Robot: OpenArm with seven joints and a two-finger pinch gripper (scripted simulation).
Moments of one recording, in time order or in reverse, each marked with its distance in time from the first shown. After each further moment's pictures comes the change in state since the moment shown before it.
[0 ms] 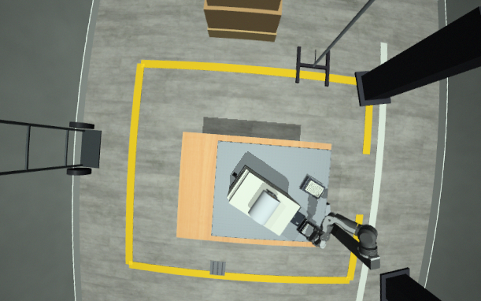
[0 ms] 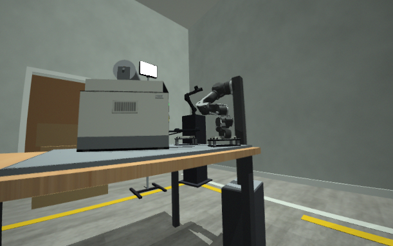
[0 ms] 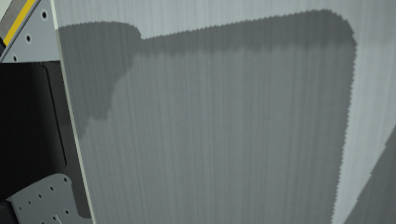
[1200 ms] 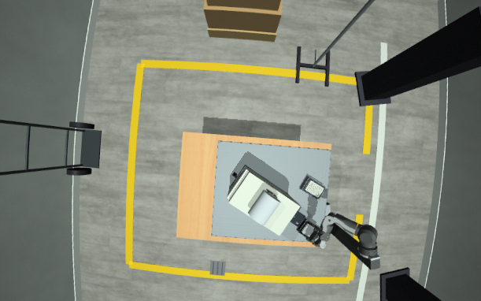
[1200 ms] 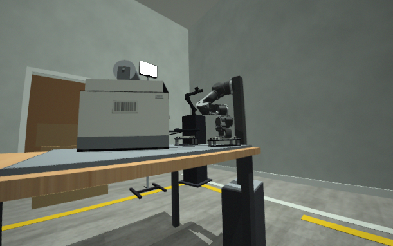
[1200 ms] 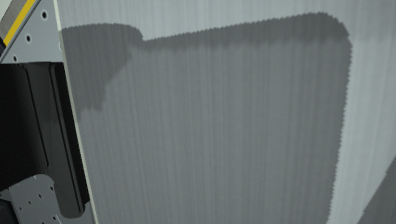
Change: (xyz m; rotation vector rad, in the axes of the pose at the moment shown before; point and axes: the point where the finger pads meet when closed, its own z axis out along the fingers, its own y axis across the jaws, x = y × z) arm 0.000 0.000 0.000 0.000 0.000 0.000
